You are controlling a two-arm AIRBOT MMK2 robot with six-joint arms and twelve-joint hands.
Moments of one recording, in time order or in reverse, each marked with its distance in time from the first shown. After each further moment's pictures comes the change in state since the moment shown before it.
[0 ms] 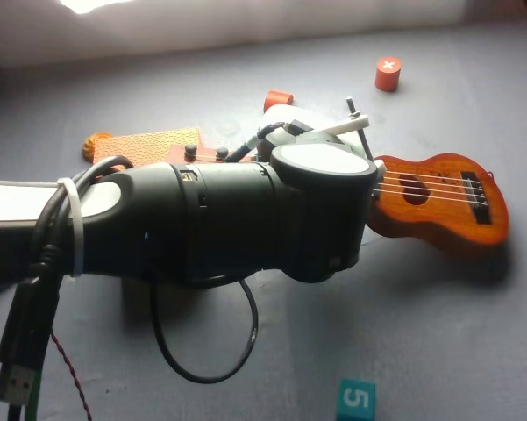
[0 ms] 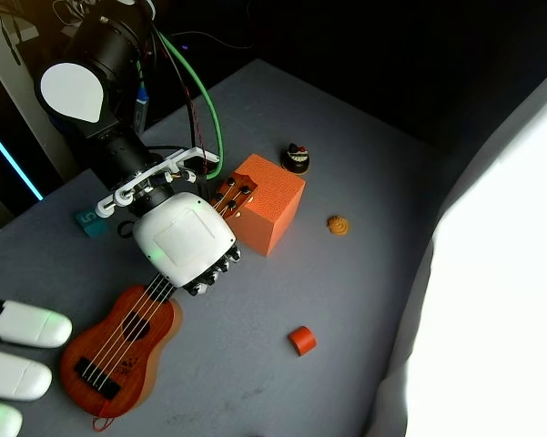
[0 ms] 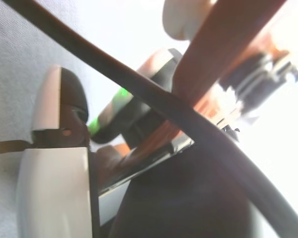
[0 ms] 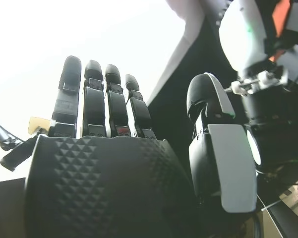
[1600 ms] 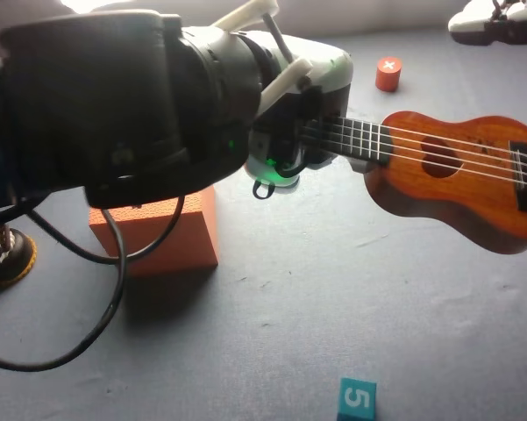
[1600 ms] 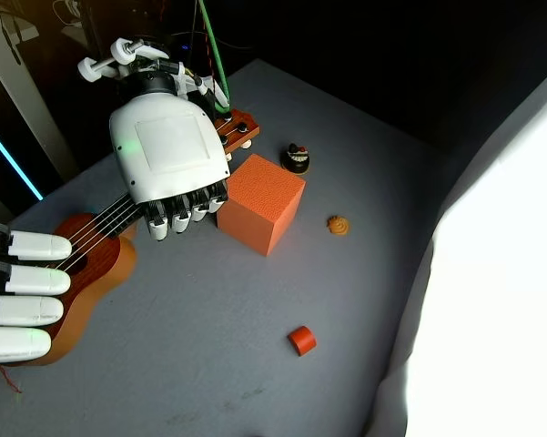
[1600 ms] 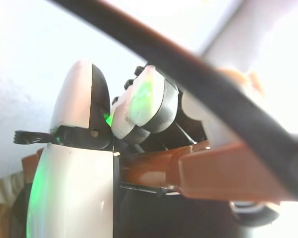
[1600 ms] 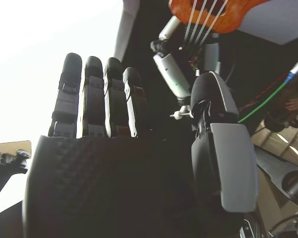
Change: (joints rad) left arm -0.217 0.397 -0.330 -0.258 -0.336 0.059; right arm 0.065 0.005 0.151 -1.238 0.136 1.289
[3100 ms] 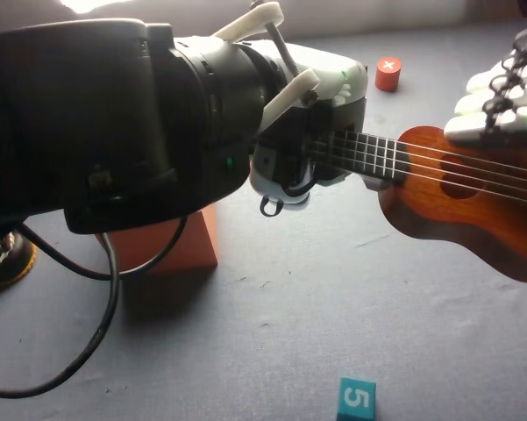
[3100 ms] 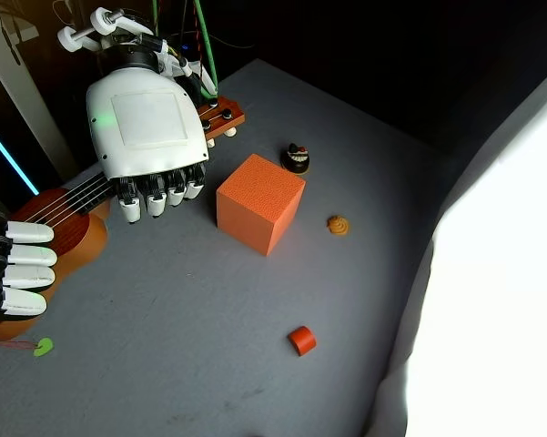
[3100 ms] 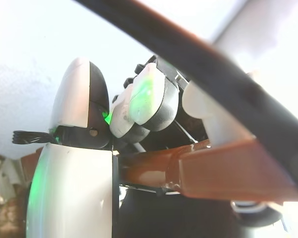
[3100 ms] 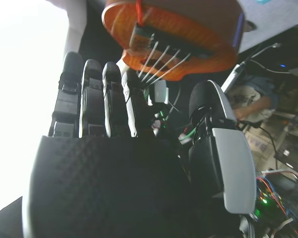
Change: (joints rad) left arm -0.023 0.058 -0.075 -0.046 -0.025 0.038; right arm -0.157 0.009 -0.020 -0.086 0.127 -0.075
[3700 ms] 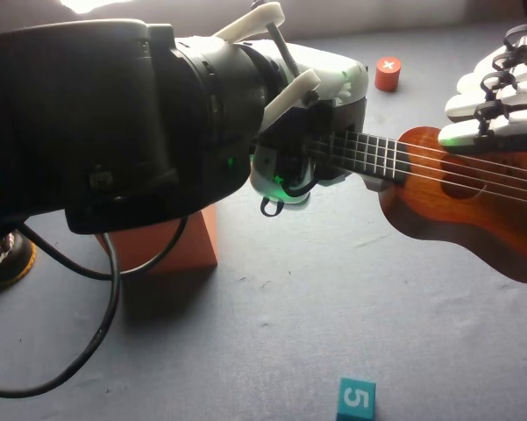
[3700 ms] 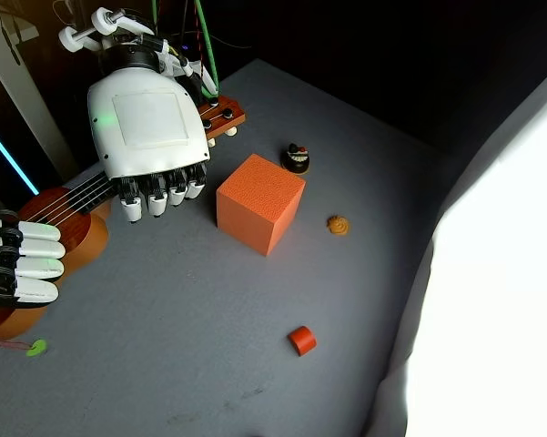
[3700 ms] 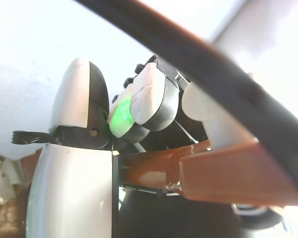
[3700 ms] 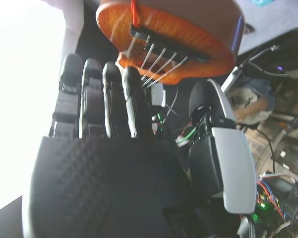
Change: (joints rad) left arm 0.000 -0.001 0.000 0.003 0.000 0.000; right arm -0.004 -0.006 -0.008 0.016 -0.004 -0.031
